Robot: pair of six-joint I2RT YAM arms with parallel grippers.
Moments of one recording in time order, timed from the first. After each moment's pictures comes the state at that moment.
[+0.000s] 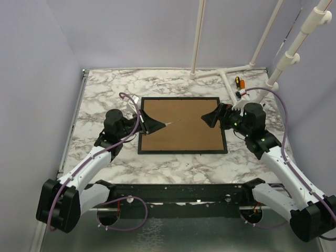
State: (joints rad) left arm -0.37 1.09 0.58 0.37 0.71 -0.89; right arm 0.35 0.94 0.77 -0.15 -0.29 0.48
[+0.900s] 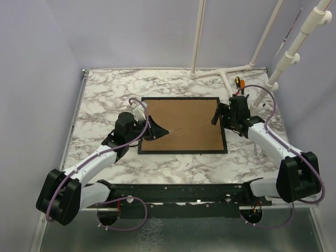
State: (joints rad) left arm -0.46 1.11 0.55 0.27 0.52 -0.80; right arm 0.30 1.32 0.86 -0.36 0.12 0.47
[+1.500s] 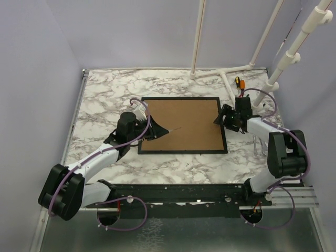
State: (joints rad) left arm -0.48 1.17 0.55 0.29 0.48 -0.80; right arm 0.09 1.57 0.83 -0.13 -0.13 0.47
